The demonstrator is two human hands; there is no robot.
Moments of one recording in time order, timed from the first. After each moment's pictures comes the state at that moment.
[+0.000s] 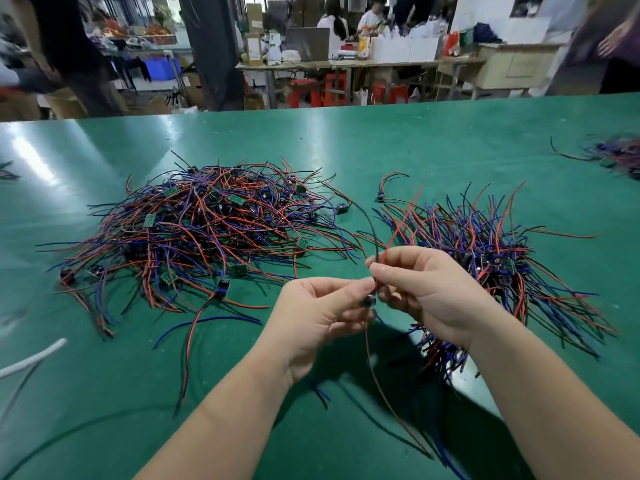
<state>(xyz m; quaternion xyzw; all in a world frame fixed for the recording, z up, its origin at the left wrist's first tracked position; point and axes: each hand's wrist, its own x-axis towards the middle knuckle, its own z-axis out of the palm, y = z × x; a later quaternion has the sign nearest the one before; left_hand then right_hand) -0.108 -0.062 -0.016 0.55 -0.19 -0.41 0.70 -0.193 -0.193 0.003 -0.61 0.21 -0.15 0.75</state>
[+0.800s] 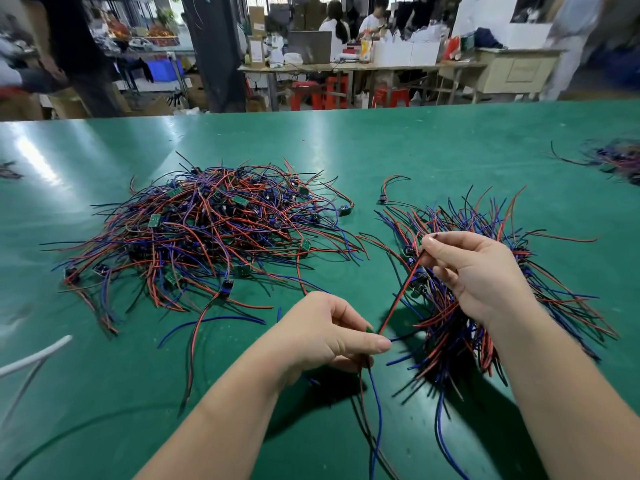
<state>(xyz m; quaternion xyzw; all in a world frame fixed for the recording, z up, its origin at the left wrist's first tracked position) -0.103 -0.054 -0.023 0.67 -0.27 -0.45 0.52 -0.202 -0.232 0.006 -0.55 0.32 -0.32 0.70</state>
